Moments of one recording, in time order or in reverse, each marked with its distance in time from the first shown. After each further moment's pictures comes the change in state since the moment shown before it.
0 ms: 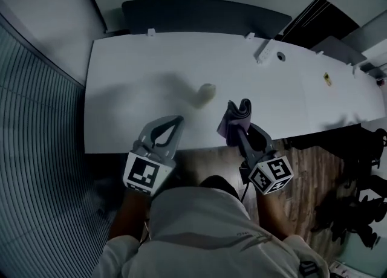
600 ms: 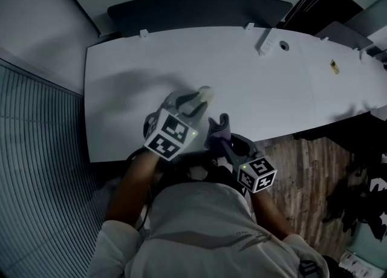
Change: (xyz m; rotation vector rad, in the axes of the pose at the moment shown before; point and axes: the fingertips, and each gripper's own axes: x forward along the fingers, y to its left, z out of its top) left arm 0.137 -0.007 -0.044 0.173 0.360 -0.244; right arm 0.030 -0.010 -0.098 0.121 0.231 0.072
